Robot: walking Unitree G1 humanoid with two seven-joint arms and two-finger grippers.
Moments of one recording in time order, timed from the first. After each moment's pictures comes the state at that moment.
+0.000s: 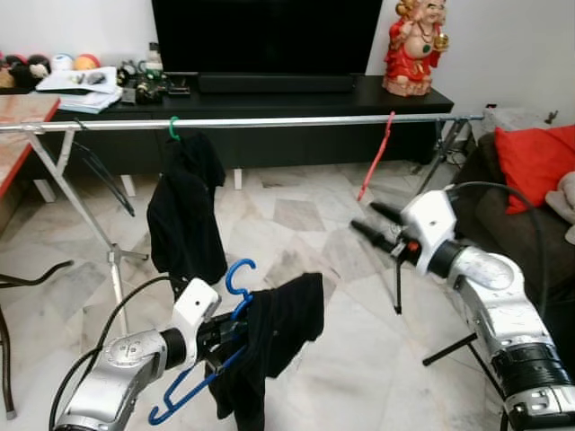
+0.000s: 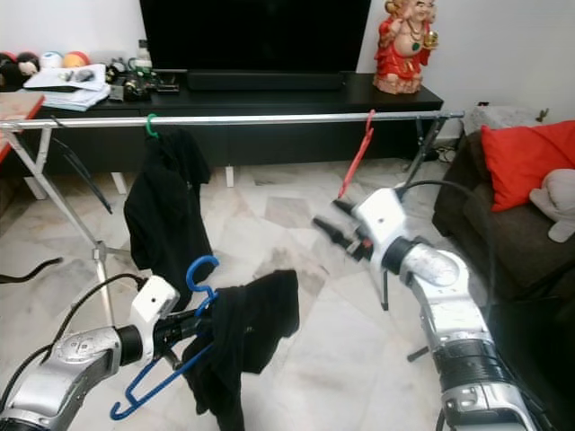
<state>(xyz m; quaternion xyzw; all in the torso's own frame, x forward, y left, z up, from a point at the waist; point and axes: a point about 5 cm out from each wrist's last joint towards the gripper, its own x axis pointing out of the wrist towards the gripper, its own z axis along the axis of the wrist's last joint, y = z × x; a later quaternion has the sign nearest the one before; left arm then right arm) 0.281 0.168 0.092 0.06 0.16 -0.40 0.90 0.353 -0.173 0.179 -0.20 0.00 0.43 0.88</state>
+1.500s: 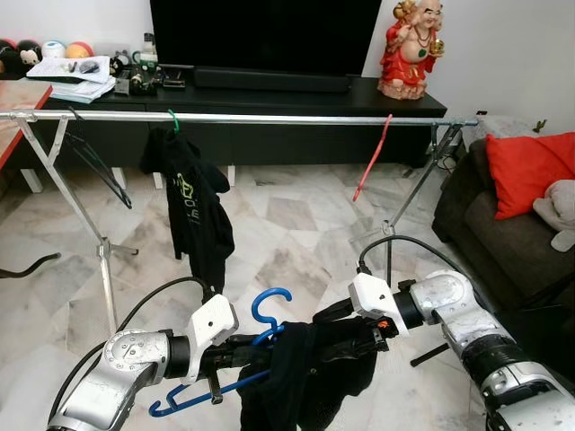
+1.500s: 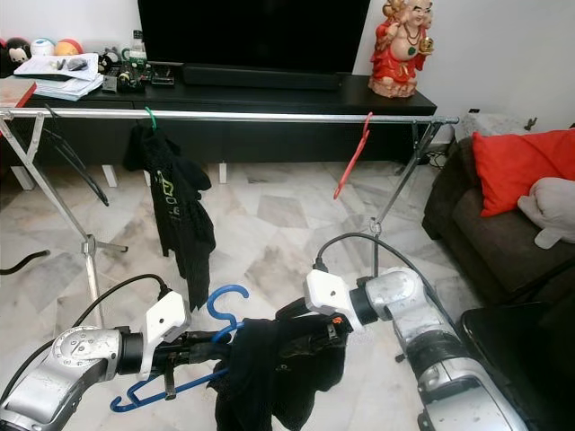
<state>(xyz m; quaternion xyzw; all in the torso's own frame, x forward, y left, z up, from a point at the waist) 0.263 0.149 0.105 0.11 0.12 -0.55 0.82 0.329 -0.141 0.119 -0.21 0.16 0.71 0.65</state>
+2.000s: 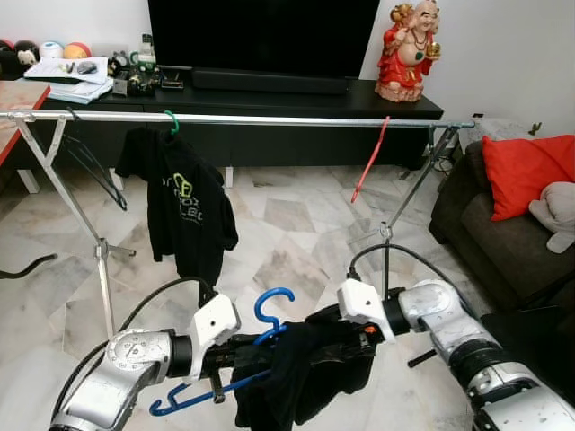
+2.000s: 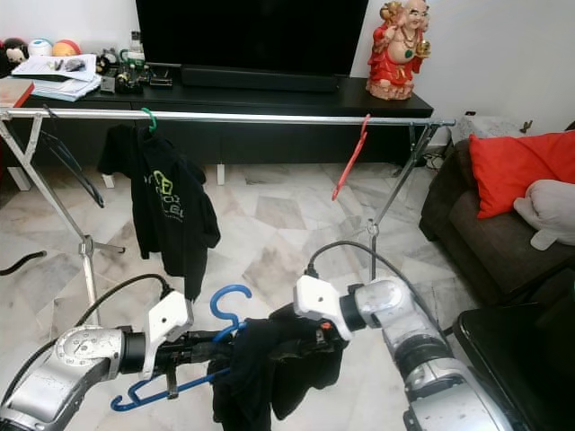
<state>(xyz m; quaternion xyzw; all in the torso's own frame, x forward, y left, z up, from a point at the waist) 0.265 0.148 0.106 0.11 0.12 -0.55 0.82 0.332 -0.126 0.104 -0.23 0.14 0.67 0.69</state>
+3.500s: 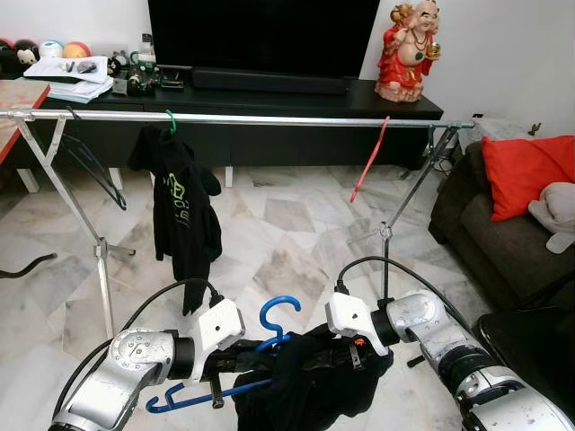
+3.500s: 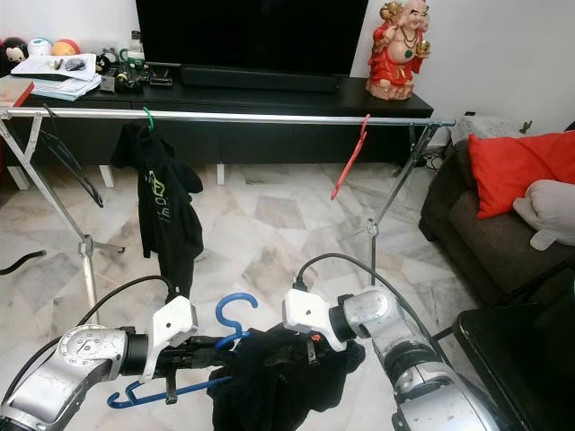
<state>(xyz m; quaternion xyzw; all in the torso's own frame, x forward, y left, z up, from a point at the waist) 0.263 0.146 0.105 0.14 0.13 -0.57 0.80 0.325 -0.120 0.091 -0.24 0.17 0.68 0.67</state>
